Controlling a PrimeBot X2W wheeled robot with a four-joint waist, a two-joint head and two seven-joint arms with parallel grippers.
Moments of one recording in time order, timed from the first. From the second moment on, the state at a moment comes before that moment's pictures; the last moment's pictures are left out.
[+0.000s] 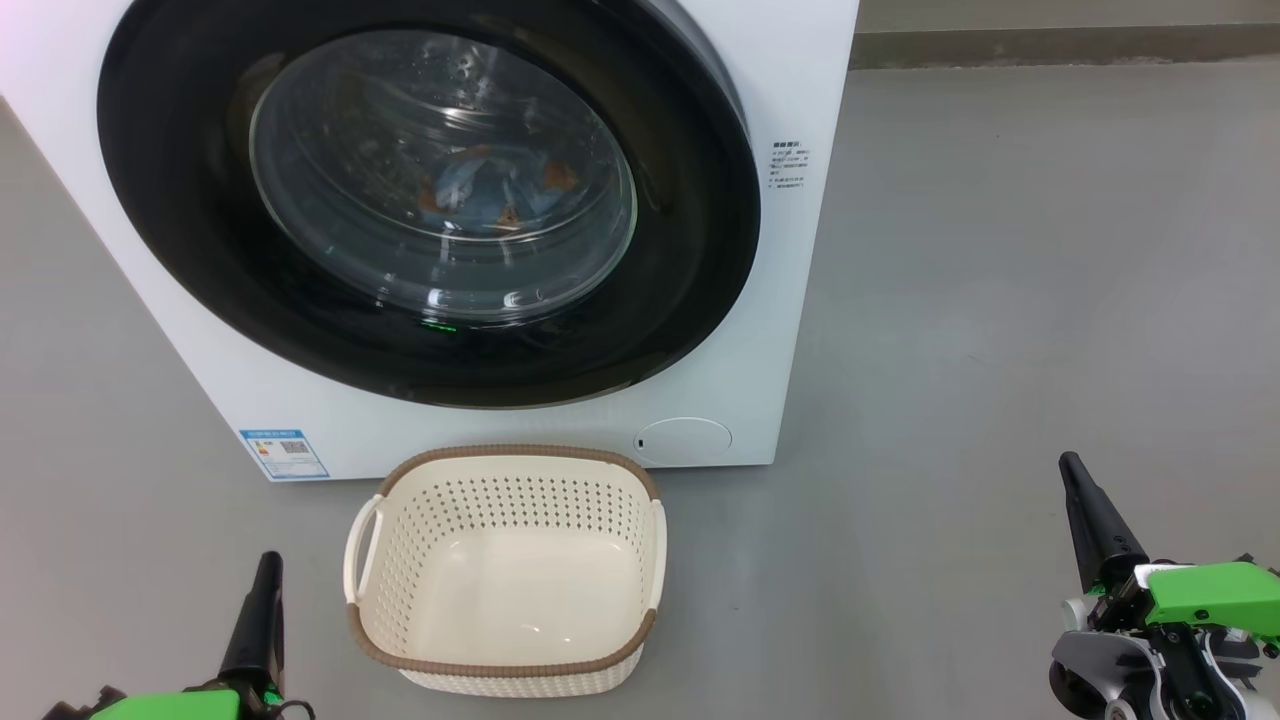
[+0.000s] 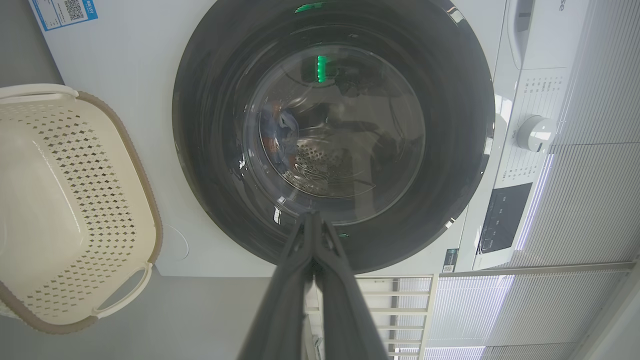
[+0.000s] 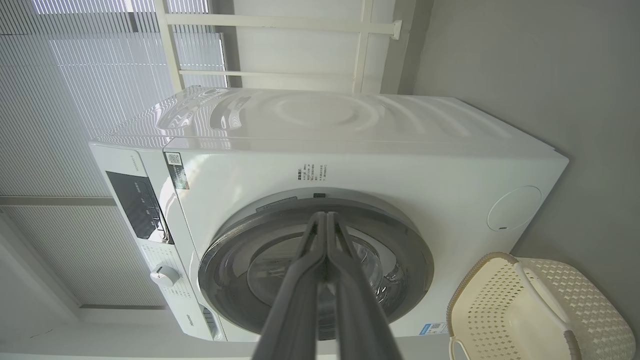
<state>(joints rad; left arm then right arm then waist) -0.08 0.04 0.08 0.27 -1.60 -0.12 0.11 -0.11 -0.06 -0.11 0.28 1.62 0.13 0.09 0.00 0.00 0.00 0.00</state>
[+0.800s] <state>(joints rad) -0.08 0.04 0.08 0.27 -1.60 -0.12 0.11 -0.11 -0.06 -0.11 0.28 1.62 0.13 0.10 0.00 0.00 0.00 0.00</state>
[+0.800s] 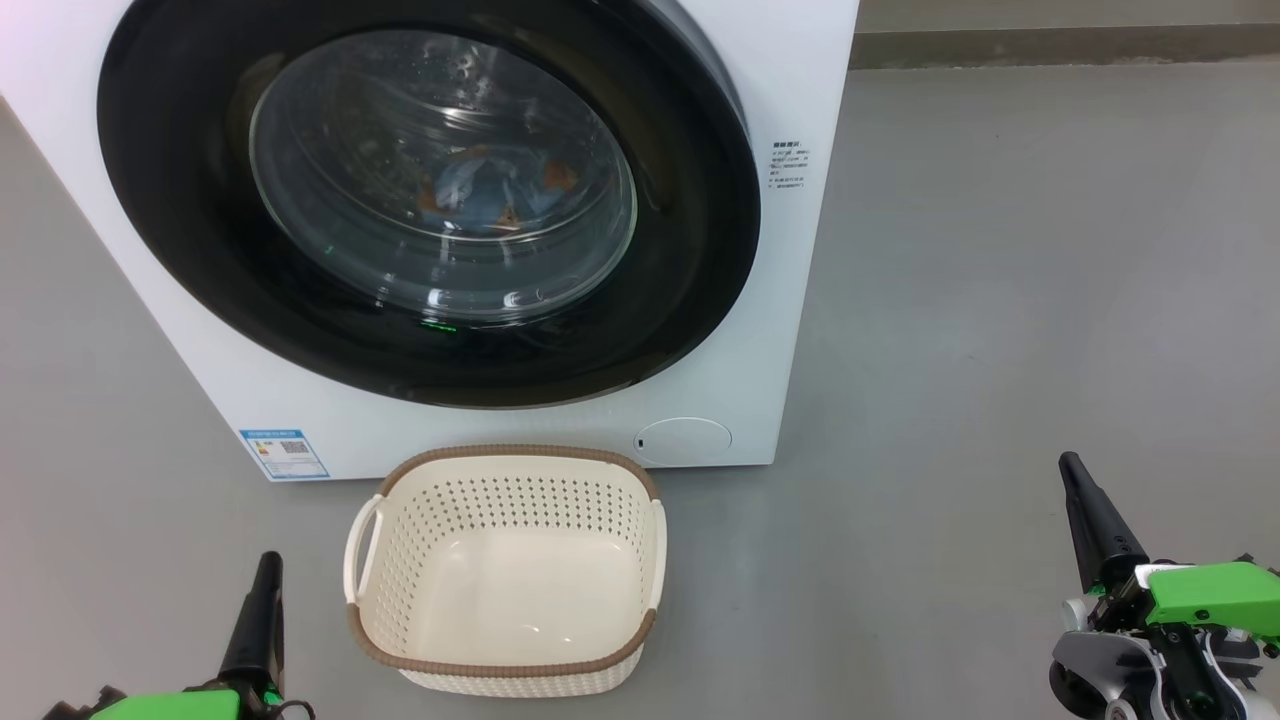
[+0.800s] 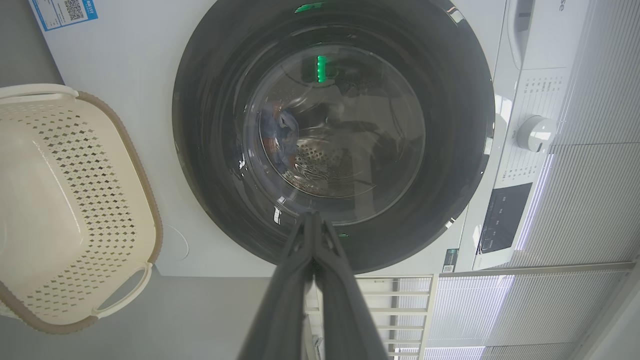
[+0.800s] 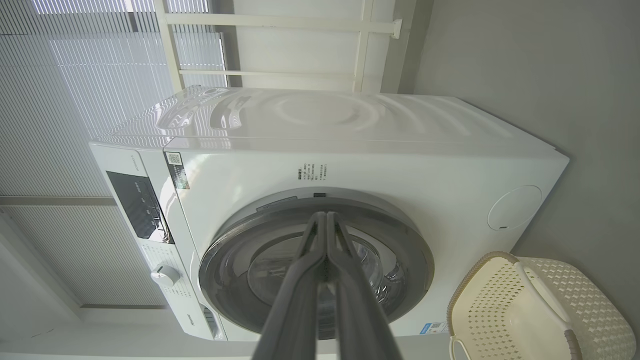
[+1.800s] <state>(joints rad) -0.08 0.04 0.08 0.27 -1.60 -0.12 0.11 -0.11 -0.06 -0.11 0.28 1.62 0.13 0.10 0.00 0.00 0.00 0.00</state>
